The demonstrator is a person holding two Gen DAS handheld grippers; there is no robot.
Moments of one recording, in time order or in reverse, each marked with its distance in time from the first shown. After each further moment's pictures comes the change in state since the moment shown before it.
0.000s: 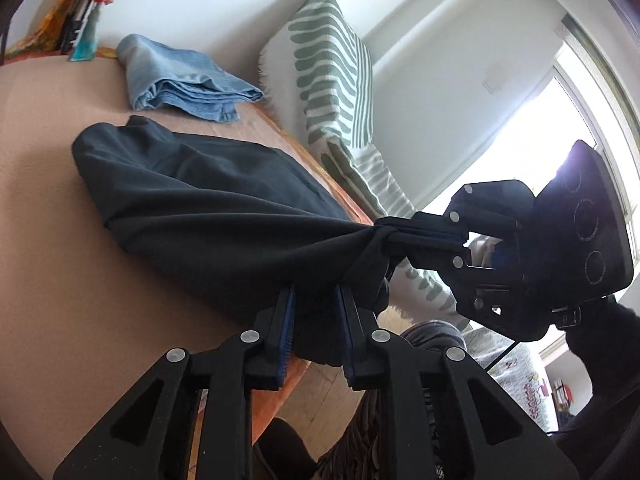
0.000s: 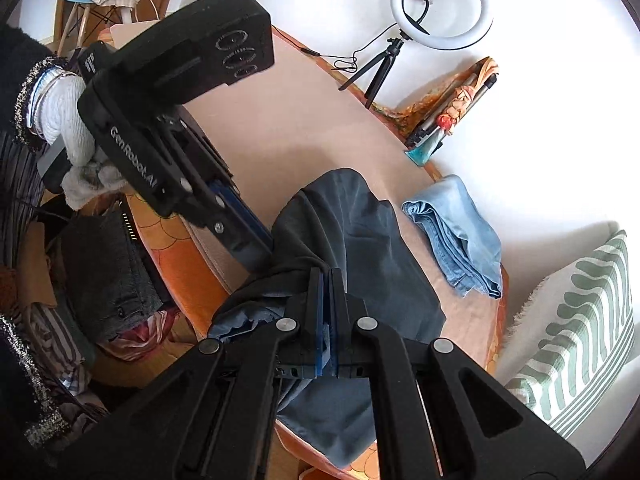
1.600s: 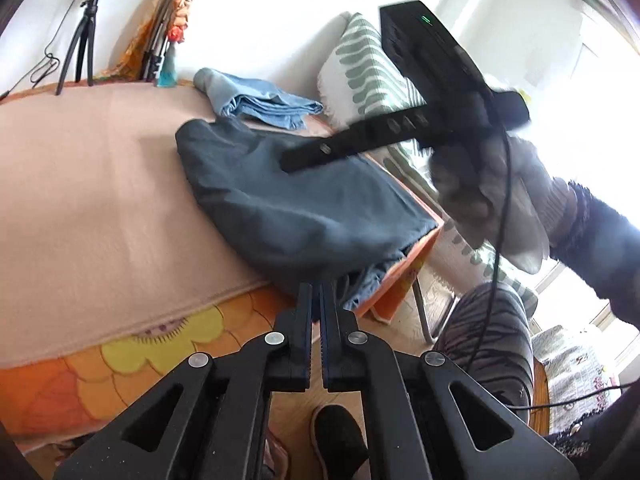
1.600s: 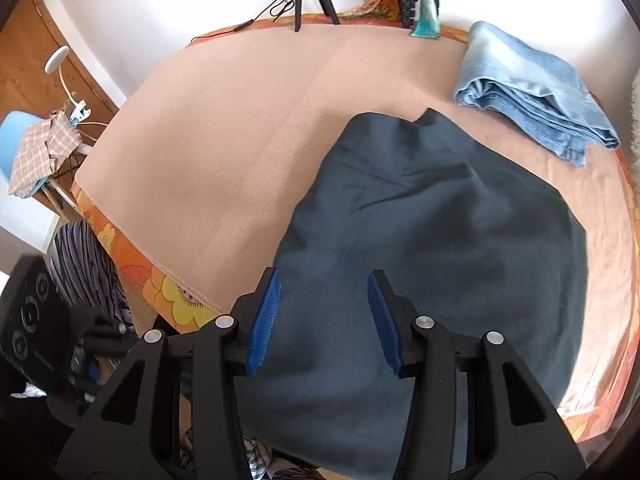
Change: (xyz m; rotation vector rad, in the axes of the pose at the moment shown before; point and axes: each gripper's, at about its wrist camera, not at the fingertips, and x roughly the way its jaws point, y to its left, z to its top) left arm -0.058 -0.029 -0.084 0.046 -0.140 0.331; right arm 0.094 -0.049 0.008 0.673 0.214 0.376
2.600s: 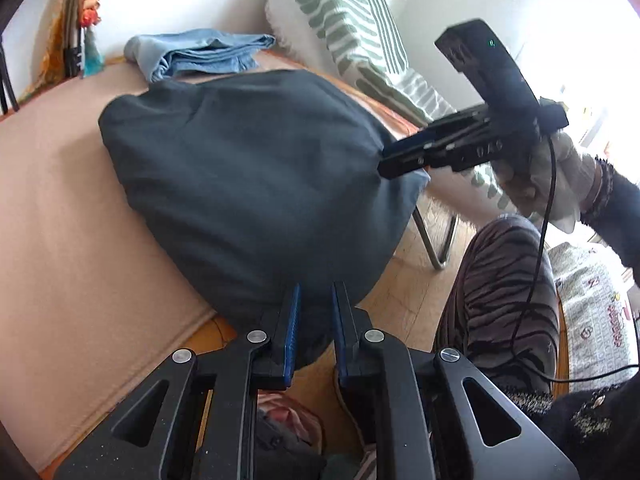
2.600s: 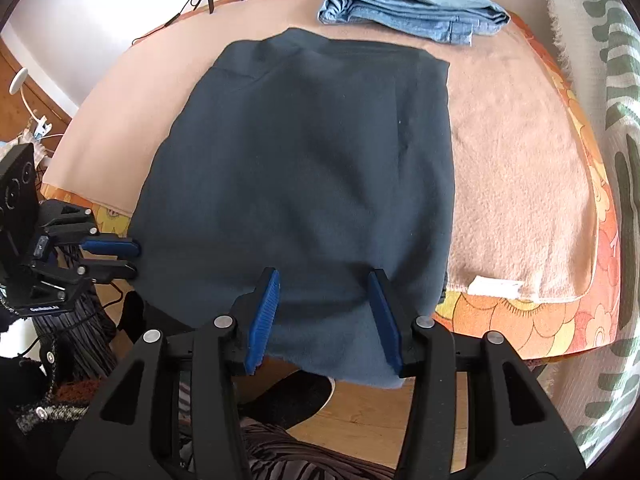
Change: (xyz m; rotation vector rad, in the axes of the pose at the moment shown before) left arm 0.052 -0.014 0.017 0.212 0.301 -0.038; right arm -0.027 -0.100 -0.094 0.158 0.079 -0.069
